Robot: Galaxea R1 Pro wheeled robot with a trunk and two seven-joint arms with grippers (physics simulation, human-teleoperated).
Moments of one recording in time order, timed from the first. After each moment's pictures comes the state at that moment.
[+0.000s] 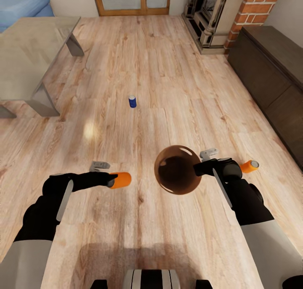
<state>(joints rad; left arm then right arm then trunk) -0.66 0.12 0.06 -1.36 0.03 0.90 -0.68 -0.80 -0.13 0.19 -1.36 0.12 1.05 0.22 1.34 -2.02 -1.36</state>
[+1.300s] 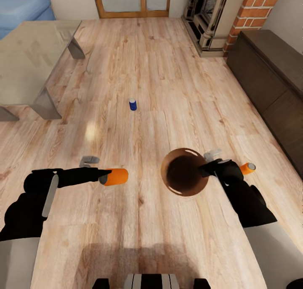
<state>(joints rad) -0.68 0.18 0.13 -1.44 0.04 1.03 -0.84 -0.78 -0.16 0.21 -1.37 0.27 1.04 0.23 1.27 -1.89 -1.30</state>
